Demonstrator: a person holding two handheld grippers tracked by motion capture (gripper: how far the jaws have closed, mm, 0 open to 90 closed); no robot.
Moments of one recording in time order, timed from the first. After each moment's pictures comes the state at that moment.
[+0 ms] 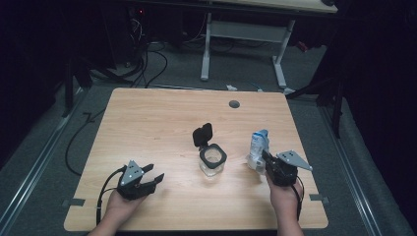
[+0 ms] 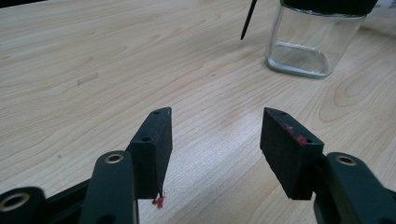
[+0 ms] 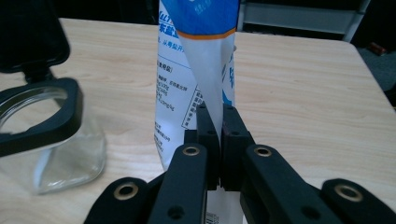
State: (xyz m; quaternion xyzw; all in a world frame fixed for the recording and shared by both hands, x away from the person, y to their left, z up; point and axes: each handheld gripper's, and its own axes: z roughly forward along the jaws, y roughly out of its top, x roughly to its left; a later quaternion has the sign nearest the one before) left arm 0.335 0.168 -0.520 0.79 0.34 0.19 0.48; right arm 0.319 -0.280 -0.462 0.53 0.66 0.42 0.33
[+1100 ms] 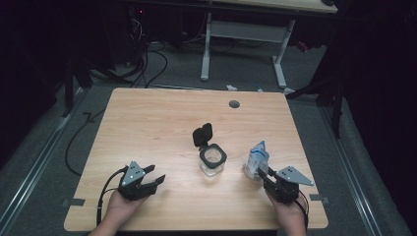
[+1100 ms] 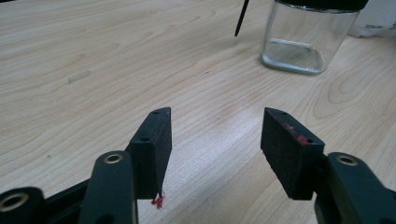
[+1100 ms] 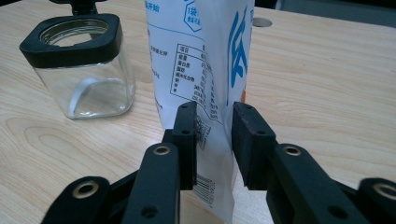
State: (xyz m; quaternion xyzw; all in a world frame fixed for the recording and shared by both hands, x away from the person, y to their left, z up) left arm 0.334 0.166 -0.522 0.79 0.34 0.18 0.48; right arm 0.289 -0.291 -0.489 0.48 0.71 0.42 0.29
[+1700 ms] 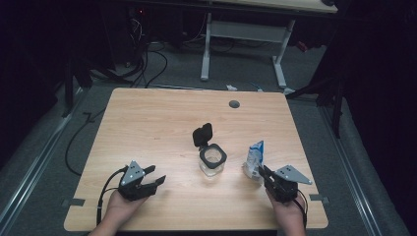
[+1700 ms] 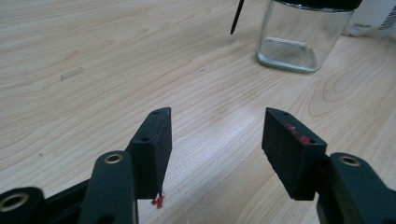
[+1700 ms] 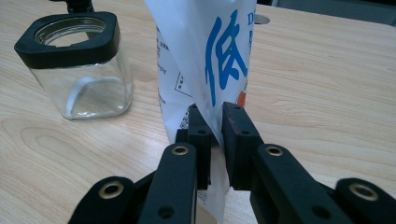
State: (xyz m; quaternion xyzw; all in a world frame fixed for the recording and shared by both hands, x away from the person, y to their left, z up) left arm 0.335 0.167 -0.522 0.79 0.34 0.17 0.48; right arm 0.291 -0.287 -0.485 0.48 0.72 0.41 0.29
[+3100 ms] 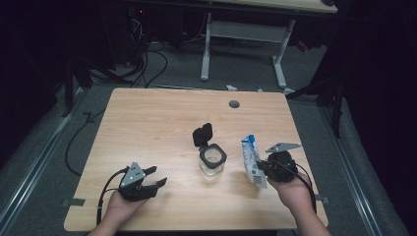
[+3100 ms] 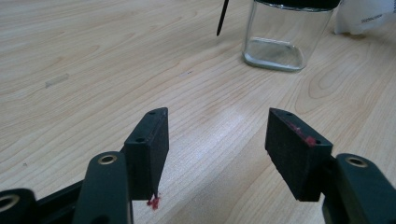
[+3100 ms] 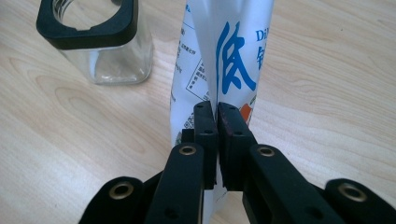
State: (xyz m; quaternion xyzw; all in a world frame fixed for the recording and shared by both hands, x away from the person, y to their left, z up) left arm 0.334 0.166 -0.523 0.80 0.31 0.16 0.49; right arm 0.333 -0.273 -0.422 0.49 0.81 0.27 0.17
